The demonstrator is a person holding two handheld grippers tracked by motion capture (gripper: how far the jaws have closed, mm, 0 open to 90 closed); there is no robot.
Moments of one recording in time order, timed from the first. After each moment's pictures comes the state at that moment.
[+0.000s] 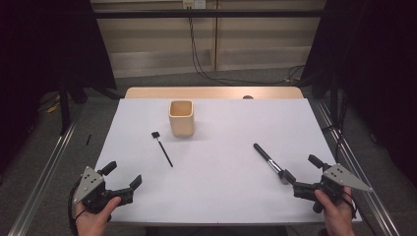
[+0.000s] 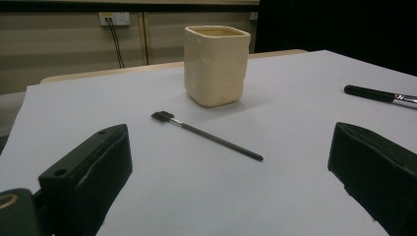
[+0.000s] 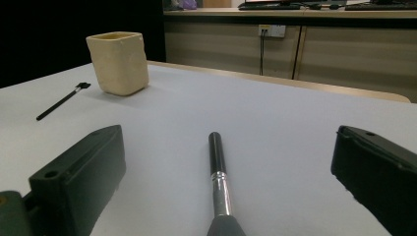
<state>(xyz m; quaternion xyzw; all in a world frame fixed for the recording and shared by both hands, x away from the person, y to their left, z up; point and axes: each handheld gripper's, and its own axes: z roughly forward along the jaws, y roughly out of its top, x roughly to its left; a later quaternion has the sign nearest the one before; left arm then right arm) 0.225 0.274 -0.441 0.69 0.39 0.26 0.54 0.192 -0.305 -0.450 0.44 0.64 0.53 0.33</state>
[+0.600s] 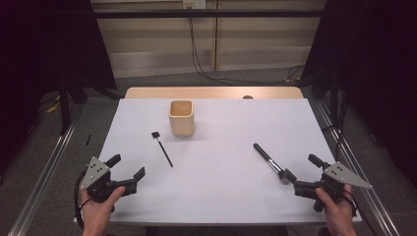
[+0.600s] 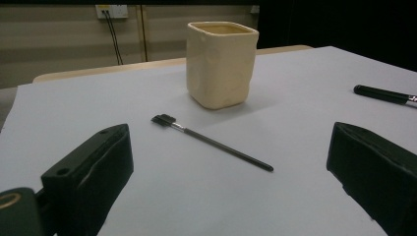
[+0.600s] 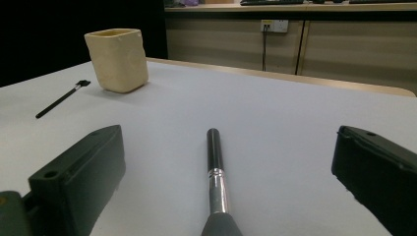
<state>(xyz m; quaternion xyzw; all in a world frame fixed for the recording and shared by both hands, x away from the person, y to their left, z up) 0.250 0.267 -0.440 0.70 0.40 0.26 0.54 0.197 -0.310 -0.453 0.44 0.65 0.54 0.32</state>
